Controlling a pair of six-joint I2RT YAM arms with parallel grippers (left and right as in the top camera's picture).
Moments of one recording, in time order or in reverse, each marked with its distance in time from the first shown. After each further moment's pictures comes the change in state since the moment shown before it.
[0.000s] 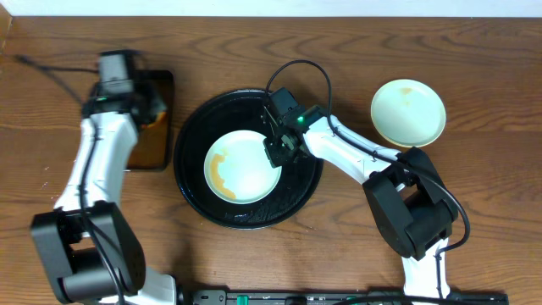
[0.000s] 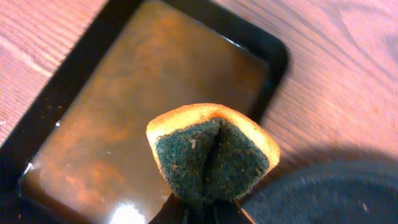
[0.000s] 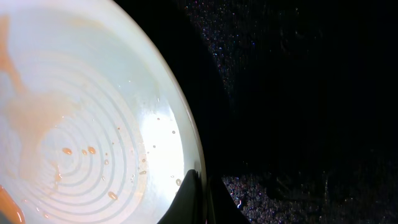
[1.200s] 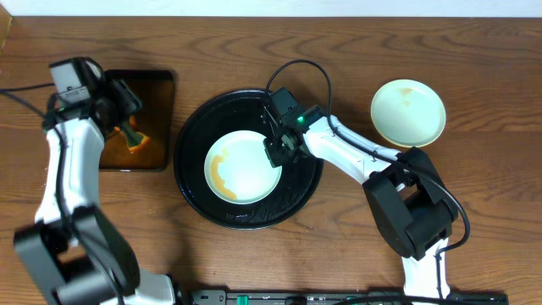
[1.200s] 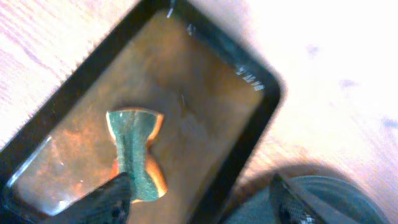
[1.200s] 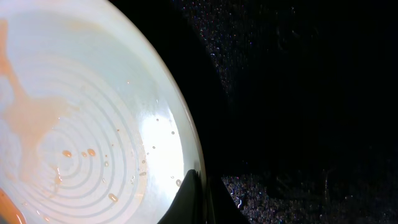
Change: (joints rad) left arm 0.177 -0.005 0.000 0.021 0.245 -0.026; right arm 0.000 0.000 0.000 0.003 0.005 0.000
